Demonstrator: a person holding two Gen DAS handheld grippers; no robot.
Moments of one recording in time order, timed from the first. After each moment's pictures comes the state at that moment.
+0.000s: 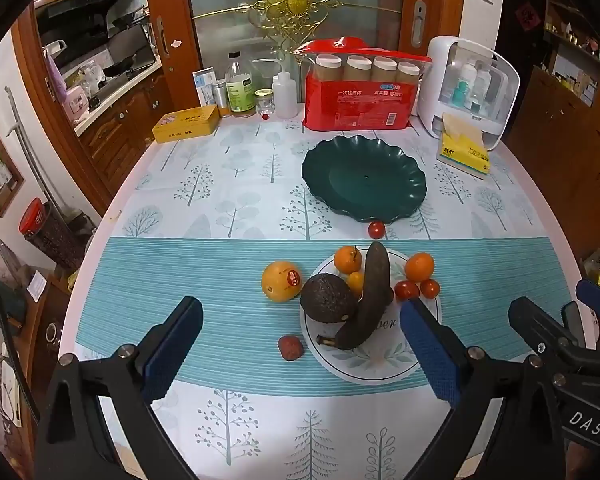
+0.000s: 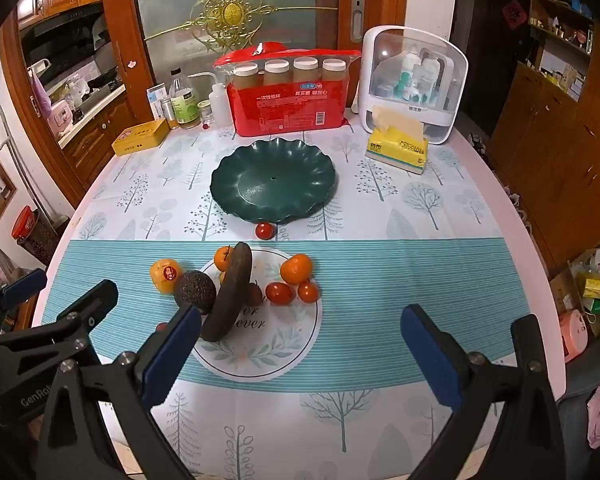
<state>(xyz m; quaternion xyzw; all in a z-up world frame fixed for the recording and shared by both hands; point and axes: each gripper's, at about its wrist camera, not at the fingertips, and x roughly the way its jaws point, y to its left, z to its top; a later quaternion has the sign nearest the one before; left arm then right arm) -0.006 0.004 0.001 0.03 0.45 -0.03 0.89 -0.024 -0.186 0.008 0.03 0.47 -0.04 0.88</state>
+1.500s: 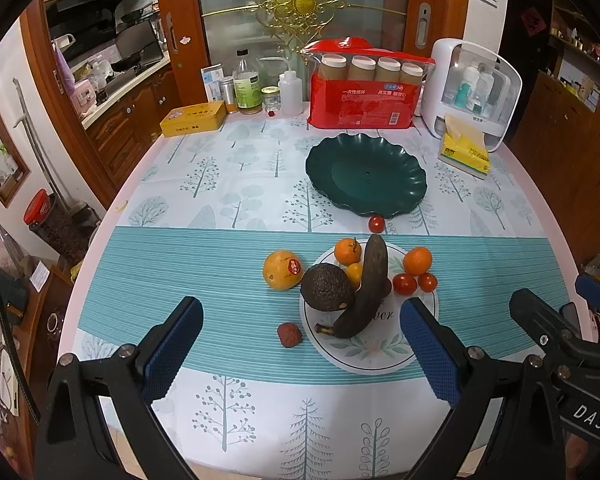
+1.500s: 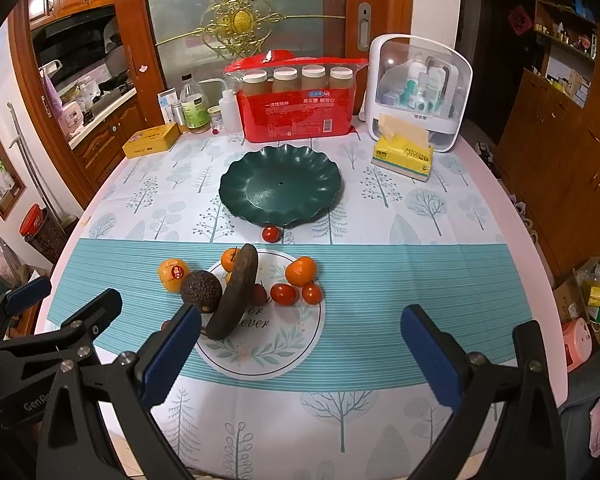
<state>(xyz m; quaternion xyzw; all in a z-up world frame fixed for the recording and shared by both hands) -0.023 0.000 0.005 0.02 0.45 -0.02 0.89 -0.033 -0.180 0.016 0.02 0.47 -0.03 0.88</state>
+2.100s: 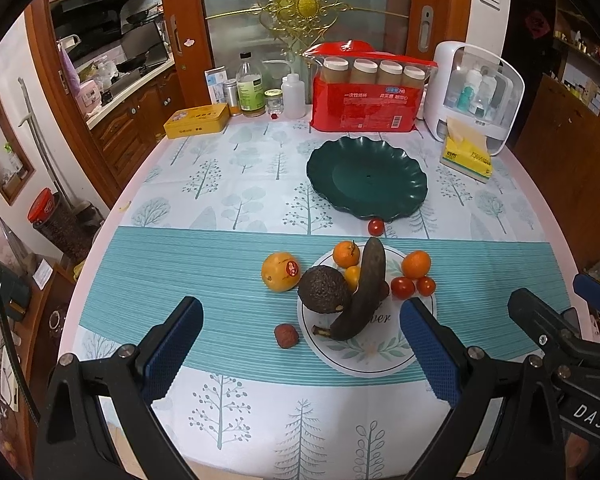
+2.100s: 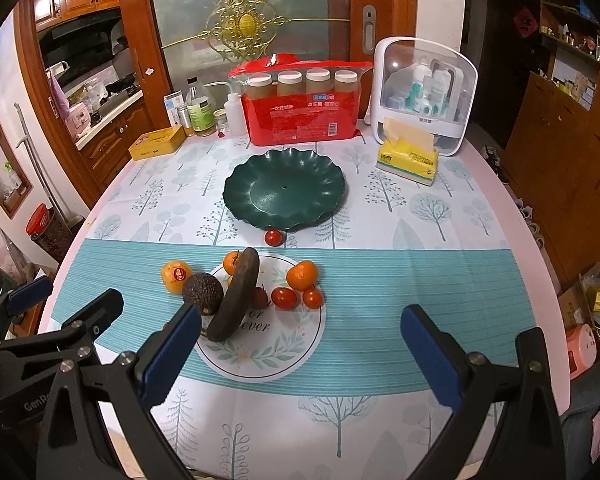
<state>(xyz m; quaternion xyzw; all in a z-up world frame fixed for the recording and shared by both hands) -0.022 -0.006 0.008 0.02 0.45 -0.01 0.89 -0.031 -0.187 0.018 0.03 0.46 -0.01 0.89</state>
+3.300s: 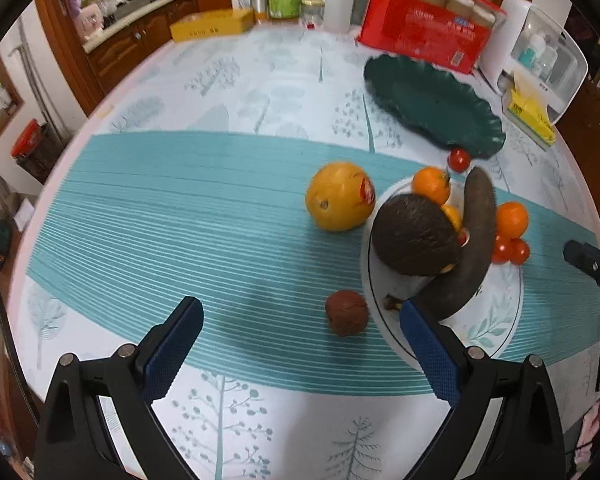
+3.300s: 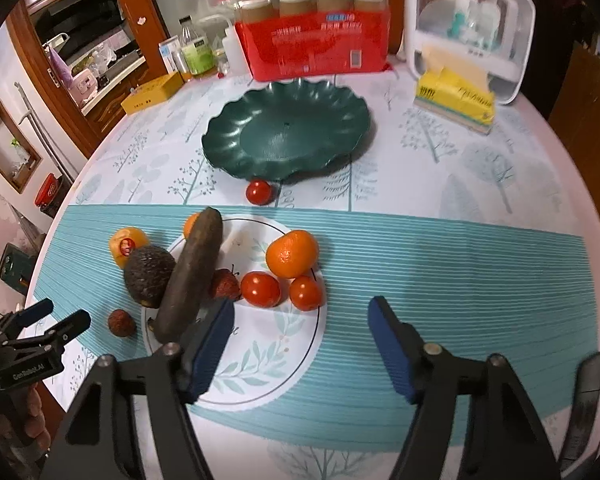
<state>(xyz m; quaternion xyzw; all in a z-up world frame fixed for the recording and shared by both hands) 0.031 0.058 -0.154 -0.04 0.54 0.01 0.84 0.048 -0.223 -0.110 0.05 0.53 0.05 0.85</state>
